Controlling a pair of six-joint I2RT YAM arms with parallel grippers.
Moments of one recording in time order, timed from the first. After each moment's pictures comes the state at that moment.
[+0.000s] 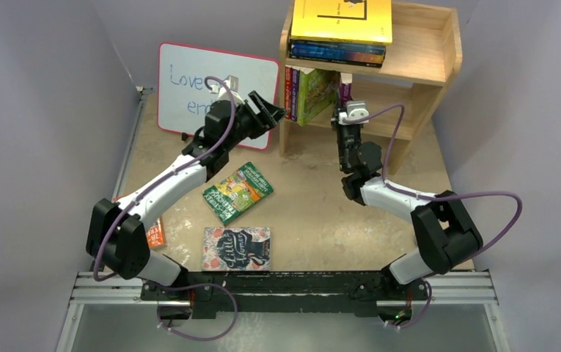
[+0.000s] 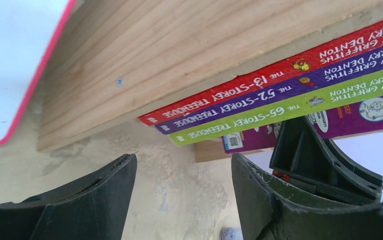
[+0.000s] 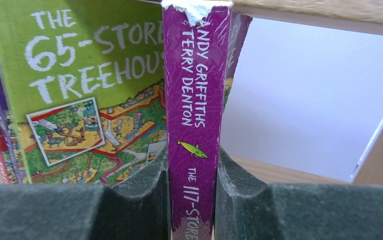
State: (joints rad) left arm -0.51 1.45 1.16 0.11 0.04 -0.92; right arm 0.52 1.49 0.77 1.24 0.41 -0.34
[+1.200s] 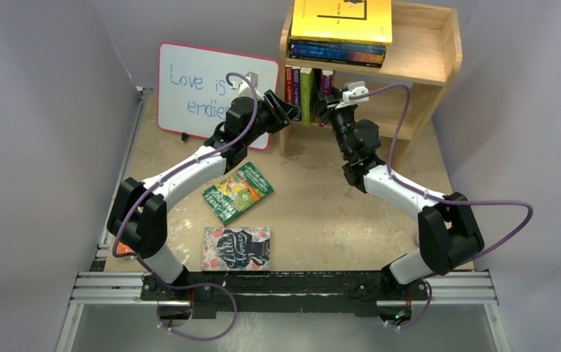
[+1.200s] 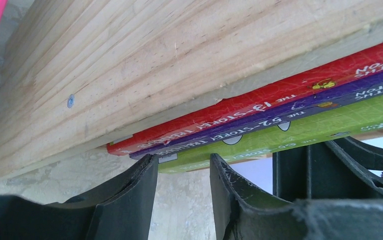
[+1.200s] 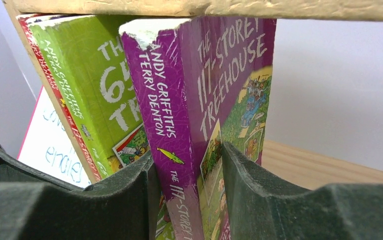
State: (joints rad) left arm -0.59 1.65 1.27 0.25 0.02 -0.93; right arm 0.49 1.50 0.95 0.89 0.18 0.01
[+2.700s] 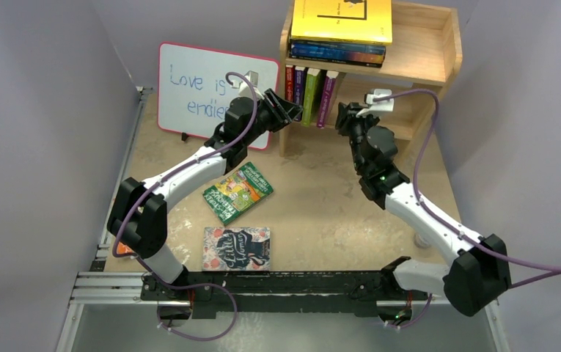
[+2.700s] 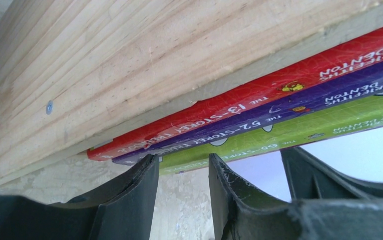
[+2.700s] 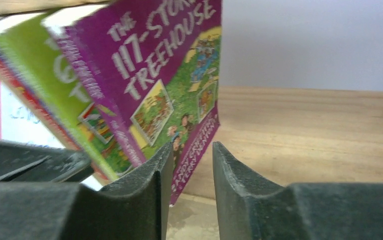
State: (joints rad) left arm -0.59 1.65 1.26 0.30 0.05 -0.94; right arm 0.51 1.18 0.87 0.48 0.43 0.14
